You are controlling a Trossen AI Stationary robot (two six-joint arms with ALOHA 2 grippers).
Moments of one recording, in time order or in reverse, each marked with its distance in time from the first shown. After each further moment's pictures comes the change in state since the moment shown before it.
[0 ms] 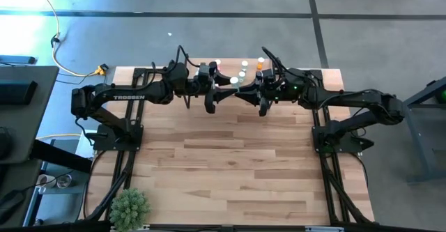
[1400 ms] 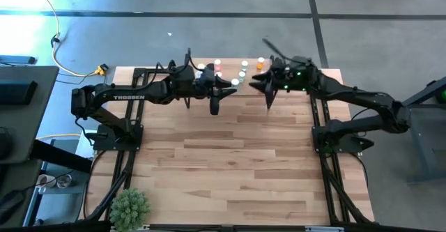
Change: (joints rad) left arm -0.003 0.000 -0.002 -0.220 -0.133 0.162; right arm -0.212 -0.106 -0.001 -0.440 0.020 -0.100
